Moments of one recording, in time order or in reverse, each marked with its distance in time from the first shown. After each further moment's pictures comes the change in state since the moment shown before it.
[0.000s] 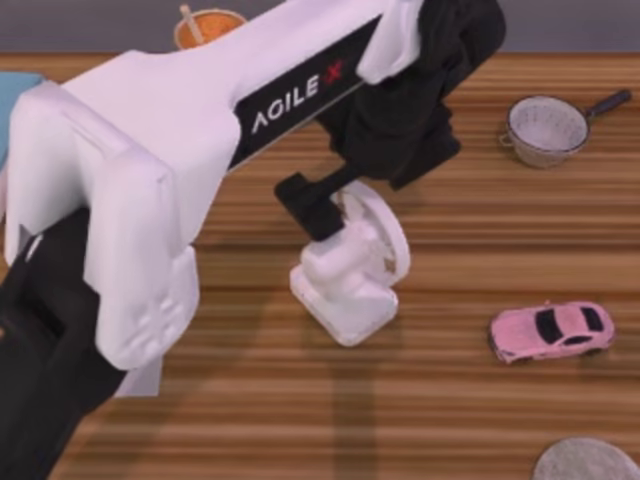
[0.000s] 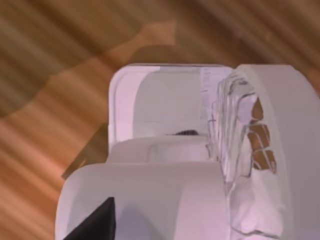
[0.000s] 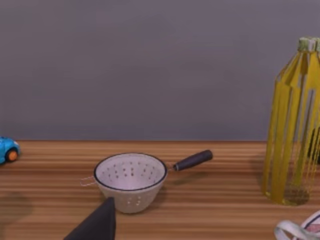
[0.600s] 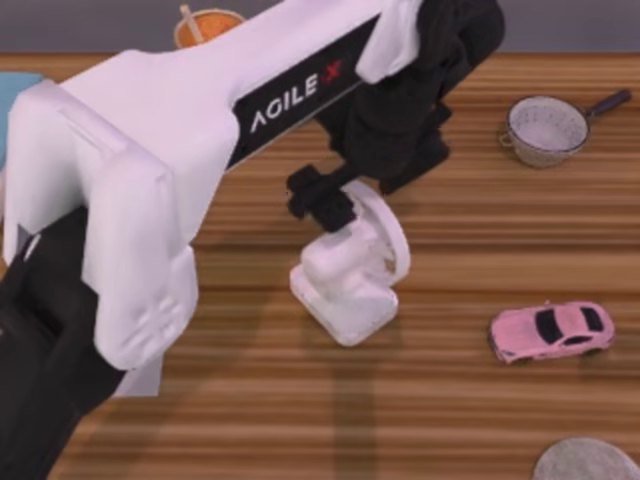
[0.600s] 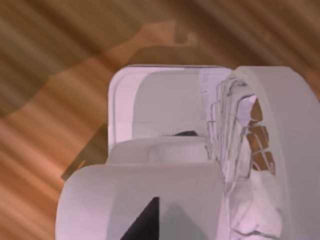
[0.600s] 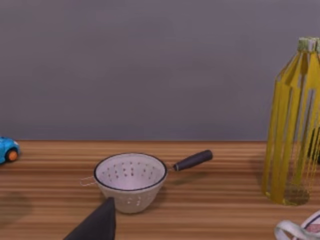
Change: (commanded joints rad) left arm 0.000 0.000 0.000 0.000 0.000 0.000; right arm 0.000 0.000 0.000 0.000 0.000 0.000
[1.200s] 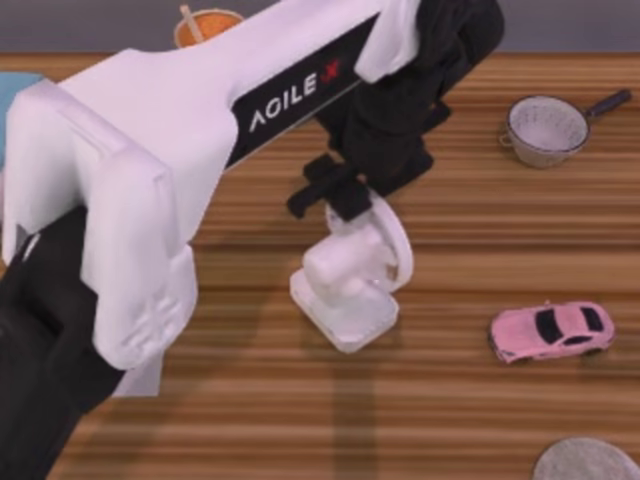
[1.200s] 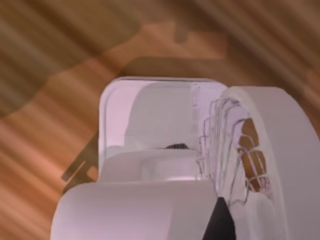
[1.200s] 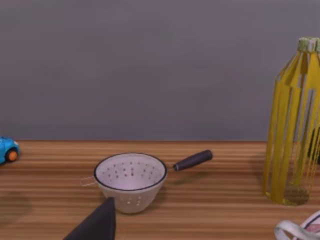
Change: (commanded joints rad) left arm 0.000 0.000 0.000 0.000 0.000 0.000; right arm 0.000 0.000 0.000 0.000 0.000 0.000
